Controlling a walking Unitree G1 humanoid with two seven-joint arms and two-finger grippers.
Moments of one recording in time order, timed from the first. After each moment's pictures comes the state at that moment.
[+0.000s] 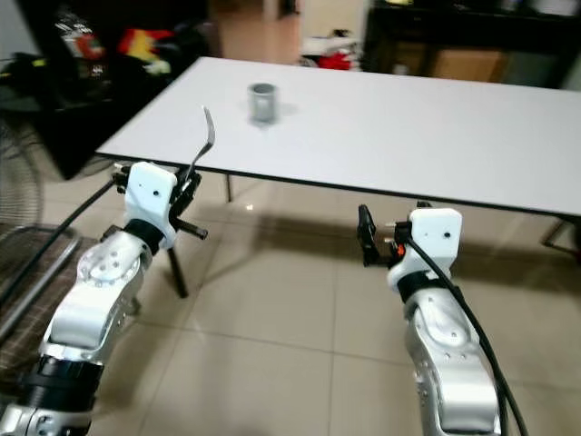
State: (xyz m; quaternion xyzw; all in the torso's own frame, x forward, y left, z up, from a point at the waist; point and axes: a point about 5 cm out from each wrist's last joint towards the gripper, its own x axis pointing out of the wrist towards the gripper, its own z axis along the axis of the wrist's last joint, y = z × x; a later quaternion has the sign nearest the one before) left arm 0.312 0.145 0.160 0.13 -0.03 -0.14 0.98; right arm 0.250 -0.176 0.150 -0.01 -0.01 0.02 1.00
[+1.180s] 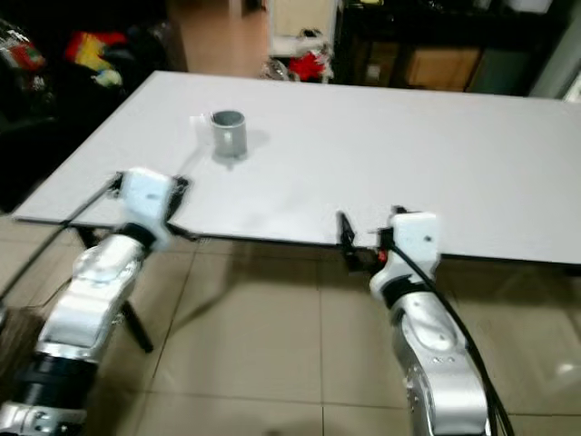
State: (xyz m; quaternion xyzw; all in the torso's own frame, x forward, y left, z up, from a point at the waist) left arm 0.317 0.154 0.147 0.14 -0.01 -0.12 0.98; right arm 0.247 -0.166 0.148 0.00 0.00 0.07 1.00
